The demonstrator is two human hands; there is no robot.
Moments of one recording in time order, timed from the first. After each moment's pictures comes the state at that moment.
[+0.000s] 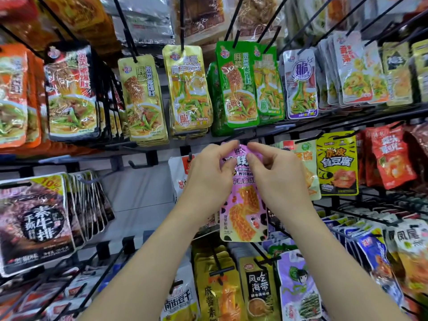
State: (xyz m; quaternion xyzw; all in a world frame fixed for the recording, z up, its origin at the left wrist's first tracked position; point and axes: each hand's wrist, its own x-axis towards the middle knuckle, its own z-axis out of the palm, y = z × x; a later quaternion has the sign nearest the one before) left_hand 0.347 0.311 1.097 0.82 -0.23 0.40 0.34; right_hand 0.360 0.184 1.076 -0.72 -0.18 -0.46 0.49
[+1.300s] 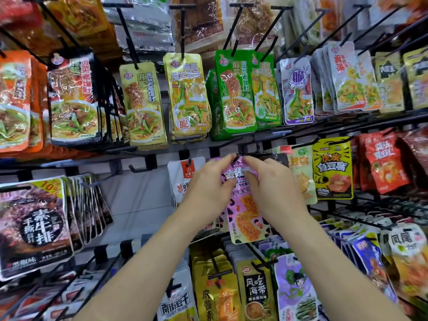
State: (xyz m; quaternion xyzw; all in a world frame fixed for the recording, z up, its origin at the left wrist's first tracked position) left_hand 0.363 0.318 1.086 0.88 -0.21 0.34 0.27; right_hand 0.367 0.180 1.069 -0.84 -0.14 -0.47 0.23
